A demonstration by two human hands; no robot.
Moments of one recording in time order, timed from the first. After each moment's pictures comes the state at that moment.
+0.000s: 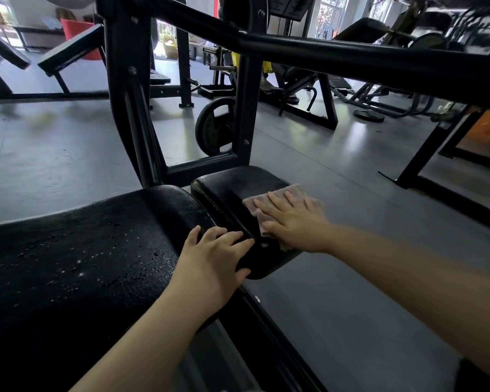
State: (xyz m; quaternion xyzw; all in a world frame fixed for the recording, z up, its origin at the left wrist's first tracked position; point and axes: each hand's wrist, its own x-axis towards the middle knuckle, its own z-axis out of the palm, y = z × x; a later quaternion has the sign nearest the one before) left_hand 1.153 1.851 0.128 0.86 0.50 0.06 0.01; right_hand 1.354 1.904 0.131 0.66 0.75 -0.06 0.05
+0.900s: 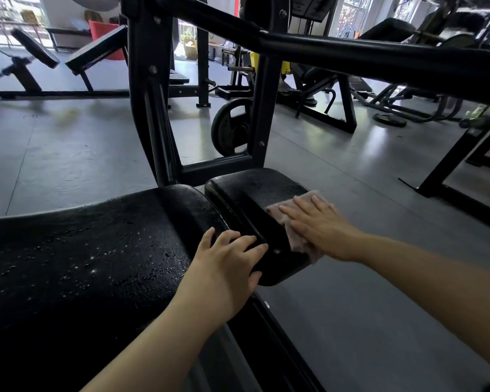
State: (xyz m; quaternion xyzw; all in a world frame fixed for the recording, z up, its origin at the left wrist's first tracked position) left_hand 1.153 1.851 0.120 0.87 0.49 0.10 -0.01; right_hand 1.382 1.909 0.128 0.64 0.77 -0.09 0.04
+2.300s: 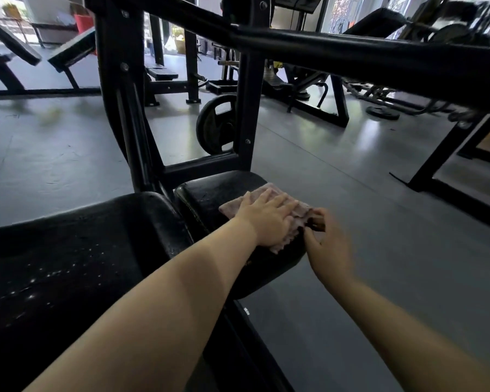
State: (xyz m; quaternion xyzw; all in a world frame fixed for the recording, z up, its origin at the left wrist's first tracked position) left_hand 1.282 1.967 0.130 0.90 0.43 0.00 0.08; right_hand 1.406 1.887 0.097 0.68 0.59 -0.08 -0.43
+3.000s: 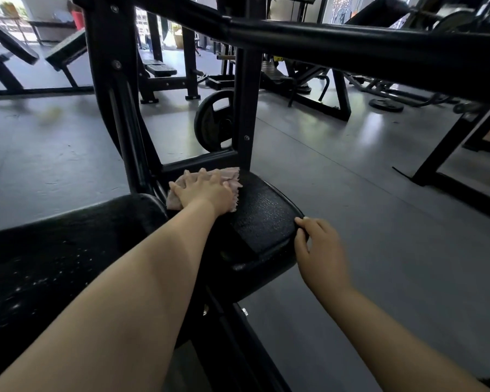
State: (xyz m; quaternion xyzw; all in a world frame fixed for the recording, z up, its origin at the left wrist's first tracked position) left_hand 1.230 2.019 0.134 0.71 0.70 0.04 0.11; right_hand 1.400 1.885 0.084 0.68 0.61 0.00 -0.40
